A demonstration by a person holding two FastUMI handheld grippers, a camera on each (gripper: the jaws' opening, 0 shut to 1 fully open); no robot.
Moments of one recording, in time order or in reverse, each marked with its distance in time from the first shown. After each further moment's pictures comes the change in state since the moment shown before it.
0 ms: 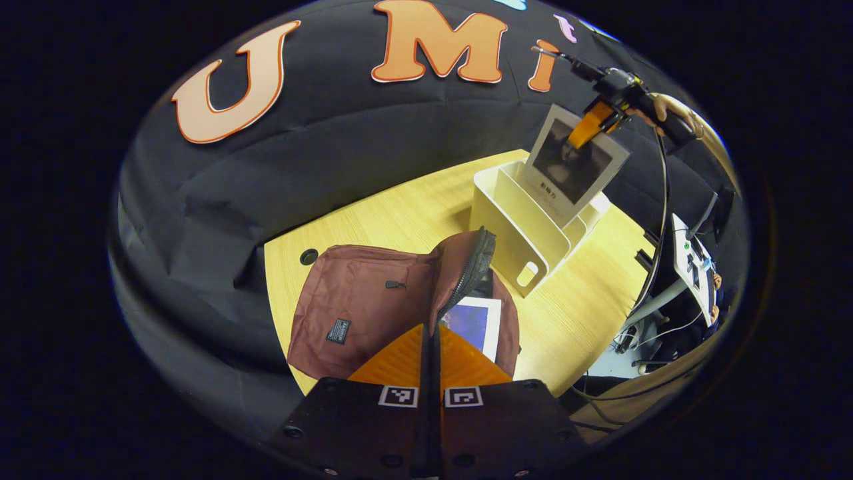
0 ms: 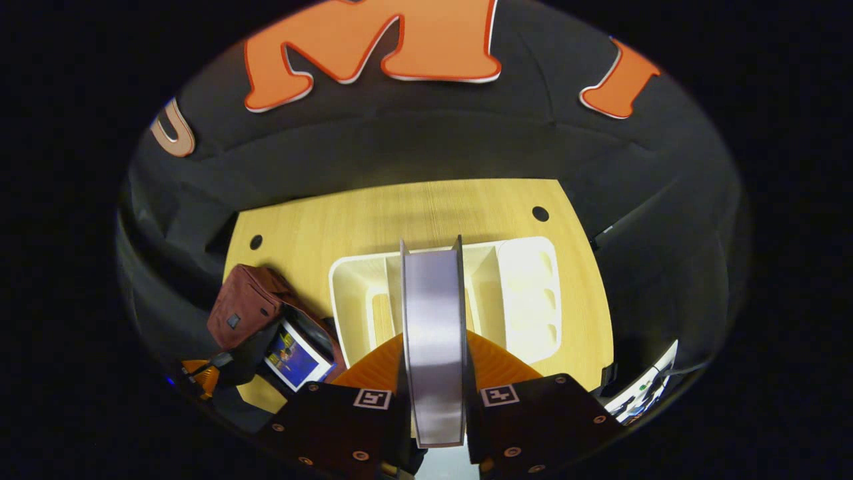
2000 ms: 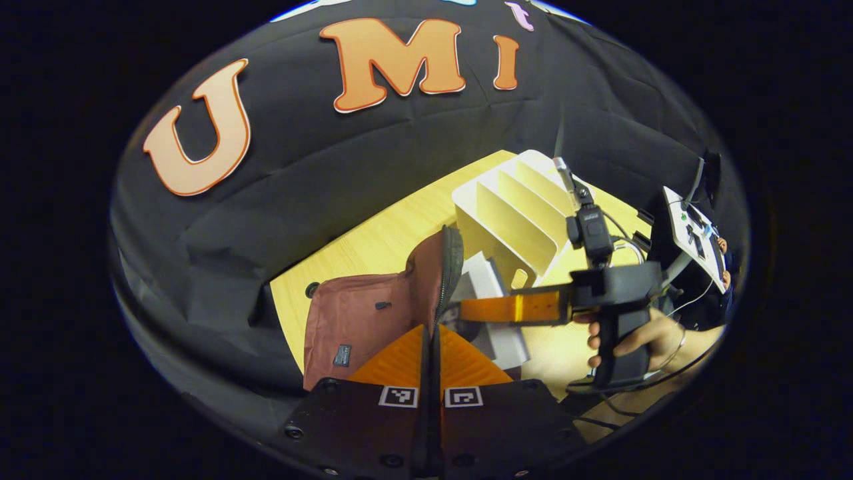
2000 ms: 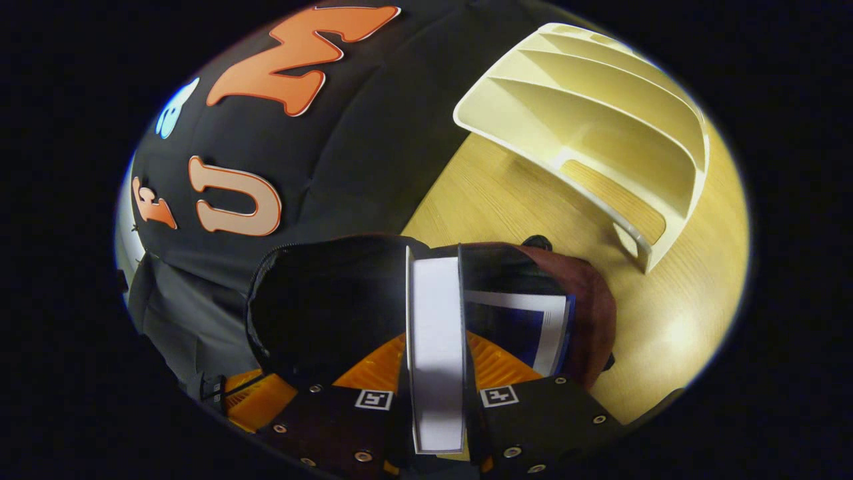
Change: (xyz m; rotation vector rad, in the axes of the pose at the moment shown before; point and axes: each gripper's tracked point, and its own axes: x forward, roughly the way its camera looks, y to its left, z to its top) left arm -0.016 -0.021 0.035 0.171 -0.041 0.011; right arm 0.101 0.295 -0.170 0.717 -0.129 0.708
